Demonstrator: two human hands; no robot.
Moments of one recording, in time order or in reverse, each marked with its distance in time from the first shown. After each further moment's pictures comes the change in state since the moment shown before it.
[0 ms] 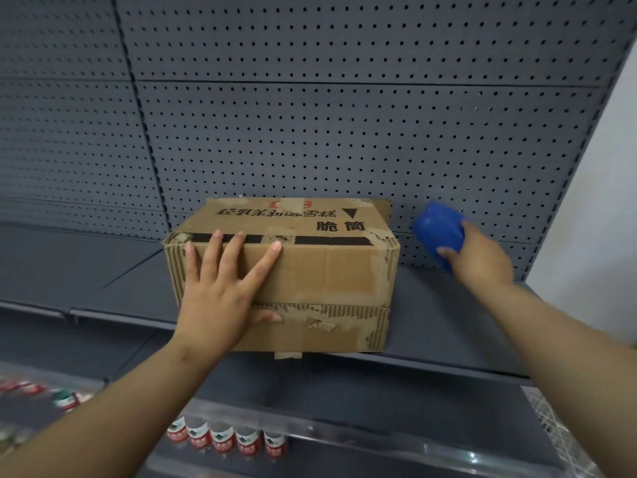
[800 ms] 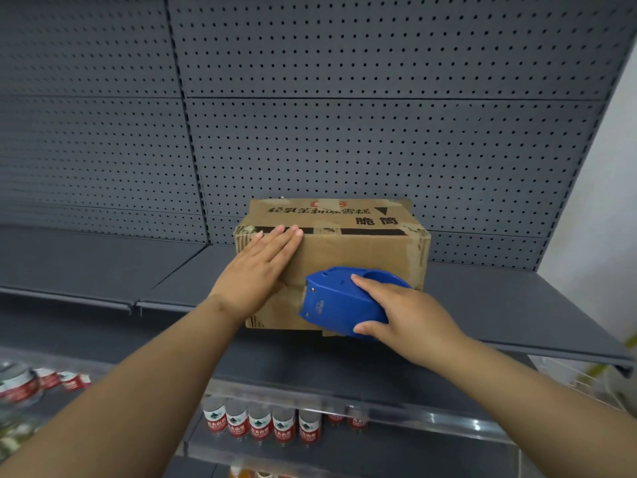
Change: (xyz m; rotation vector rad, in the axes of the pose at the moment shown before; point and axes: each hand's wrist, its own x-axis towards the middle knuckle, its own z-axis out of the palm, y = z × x) left_hand -0.003 -0.070 -0.015 -0.228 -0.085 0.281; right_hand -0.193 -0.139 -0.016 -0.089 -0.377 -0.613
